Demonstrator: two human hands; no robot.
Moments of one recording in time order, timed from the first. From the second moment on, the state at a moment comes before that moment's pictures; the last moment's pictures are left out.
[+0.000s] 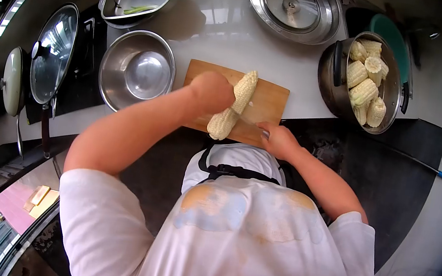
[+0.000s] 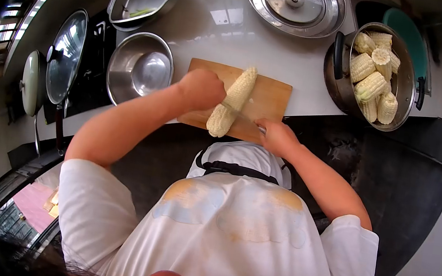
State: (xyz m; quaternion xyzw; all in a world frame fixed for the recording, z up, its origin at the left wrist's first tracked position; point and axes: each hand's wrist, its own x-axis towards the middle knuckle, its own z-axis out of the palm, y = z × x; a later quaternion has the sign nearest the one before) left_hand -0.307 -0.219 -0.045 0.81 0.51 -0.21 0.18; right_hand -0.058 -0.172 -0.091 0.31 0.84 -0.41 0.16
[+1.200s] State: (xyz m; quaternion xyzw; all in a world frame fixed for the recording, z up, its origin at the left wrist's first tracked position) left_hand -0.312 -0.214 -0.053 0.83 0.51 -0.11 0.19; right_hand -0.057 -0.158 -0.089 0.31 0.82 -0.44 0.17
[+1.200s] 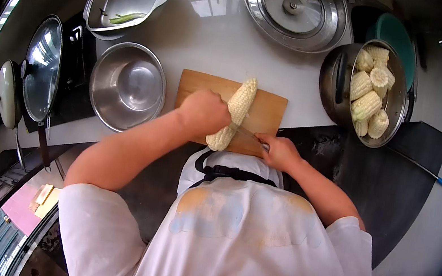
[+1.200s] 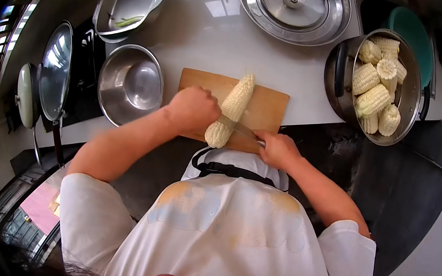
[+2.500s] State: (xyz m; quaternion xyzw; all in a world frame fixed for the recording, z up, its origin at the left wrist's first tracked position) left_hand -0.341 -0.215 -0.073 0.81 0.55 -0.08 0.15; right_hand -0.084 -0.155 -0.069 0.30 0.83 -0.41 0.21
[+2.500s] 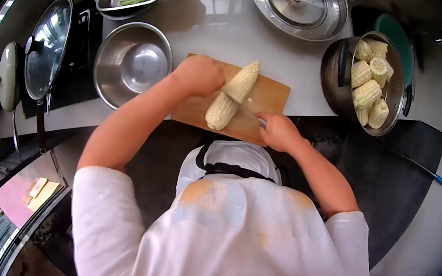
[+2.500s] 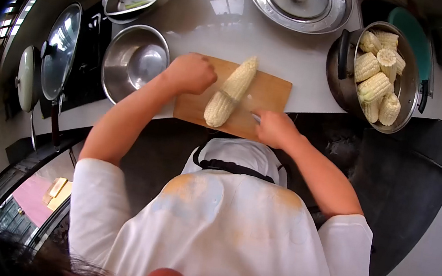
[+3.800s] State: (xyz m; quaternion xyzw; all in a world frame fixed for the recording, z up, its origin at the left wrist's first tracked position) left_hand -0.215 -0.281 -0.136 0.42 0.87 0.14 0.21; right_hand -0.110 -0.137 -0.038 0.25 0.80 -0.39 0.39
